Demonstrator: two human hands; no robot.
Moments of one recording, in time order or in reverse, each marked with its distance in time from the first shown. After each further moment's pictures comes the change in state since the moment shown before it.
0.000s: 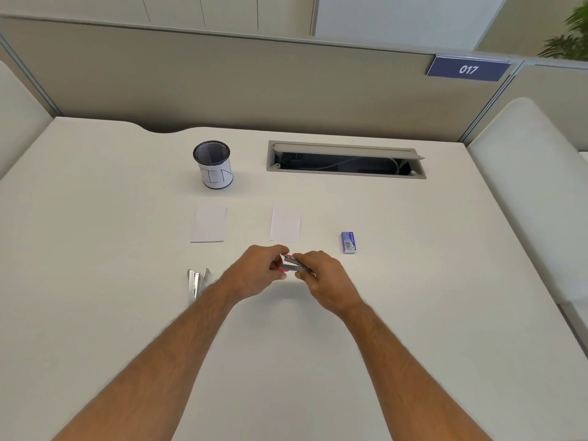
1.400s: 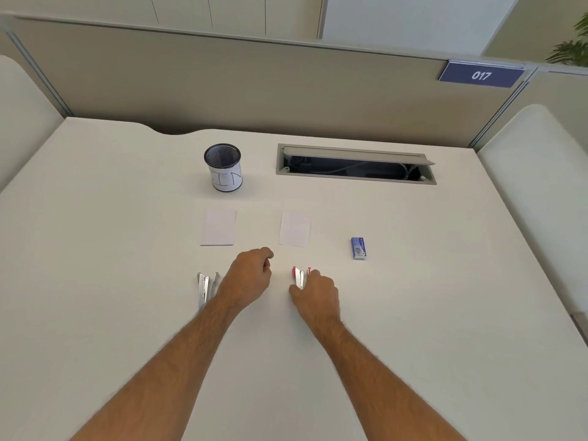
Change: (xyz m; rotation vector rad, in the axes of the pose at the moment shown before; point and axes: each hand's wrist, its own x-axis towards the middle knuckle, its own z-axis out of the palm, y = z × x) left_hand -0.005 -0.031 0.000 0.099 0.272 -0.143; right_hand 0.009 -0.027 0.058 -0.068 0.038 0.613
